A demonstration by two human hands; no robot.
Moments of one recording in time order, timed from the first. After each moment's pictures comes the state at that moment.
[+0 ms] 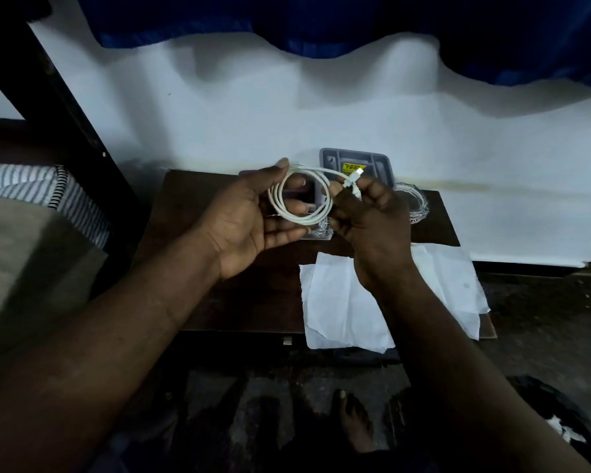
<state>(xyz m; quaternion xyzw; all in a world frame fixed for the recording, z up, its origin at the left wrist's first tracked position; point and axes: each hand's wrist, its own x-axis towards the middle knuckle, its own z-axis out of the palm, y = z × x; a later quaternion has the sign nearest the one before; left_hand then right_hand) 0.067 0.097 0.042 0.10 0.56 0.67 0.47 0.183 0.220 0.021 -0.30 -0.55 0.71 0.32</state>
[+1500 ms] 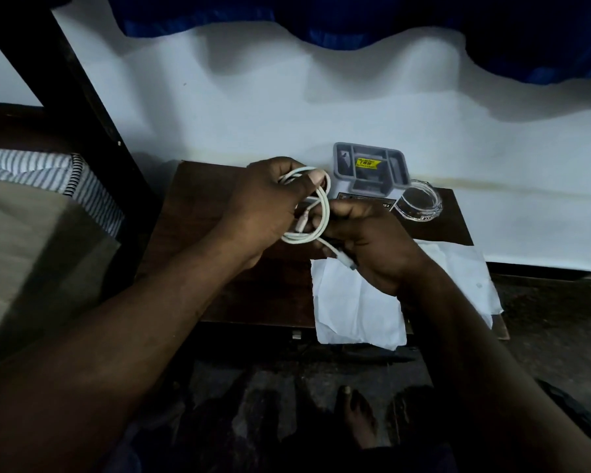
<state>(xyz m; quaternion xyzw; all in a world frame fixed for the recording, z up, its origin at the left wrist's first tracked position) 0.070 0.106 0.026 0.23 0.67 0.65 0.26 0.189 0.218 0.015 -0.15 -0.65 0.75 0.06</state>
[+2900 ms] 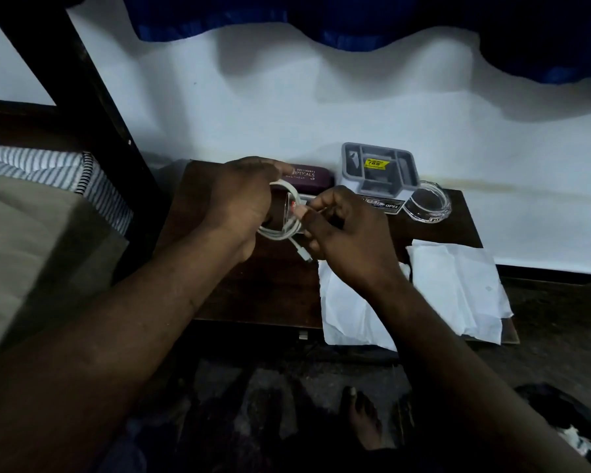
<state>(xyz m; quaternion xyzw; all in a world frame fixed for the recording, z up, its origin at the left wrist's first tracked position) 0.048 0.095 0.031 0.09 0.71 0.67 0.20 0.168 0.188 0.004 -0.29 -0.81 0.47 0.20</state>
